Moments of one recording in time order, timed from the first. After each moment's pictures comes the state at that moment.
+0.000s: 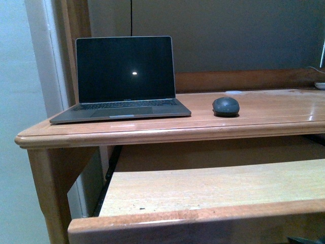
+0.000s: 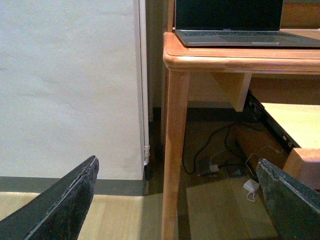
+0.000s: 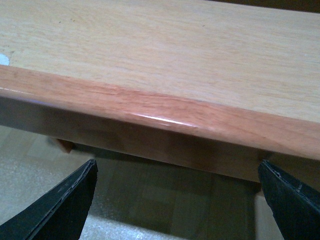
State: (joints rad) left arm 0.00 0.01 0.01 0.00 0.00 0.00; right arm 0.18 1.29 0.39 0.49 -0.02 -0.08
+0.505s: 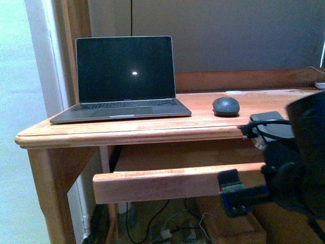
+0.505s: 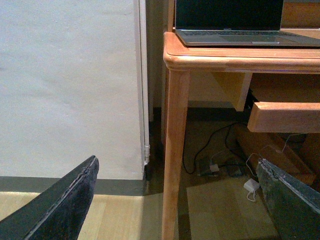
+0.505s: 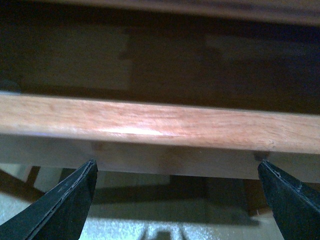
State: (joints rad) left arm 0.00 0.01 0.01 0.00 0.00 0.00; right arm 0.32 1.83 0.98 0.45 0.30 0.04
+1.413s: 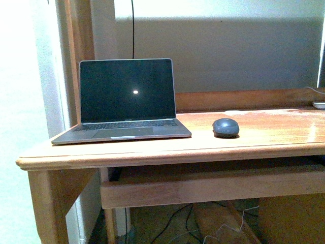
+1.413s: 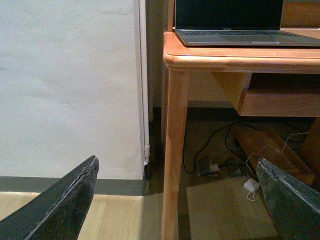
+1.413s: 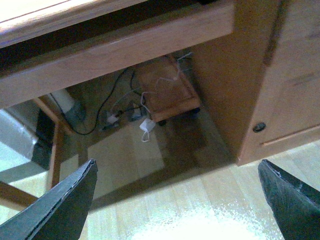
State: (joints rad) left arm 0.00 0.01 0.01 0.00 0.00 0.00; right arm 0.15 0.65 0.31 0.01 0.32 0.32
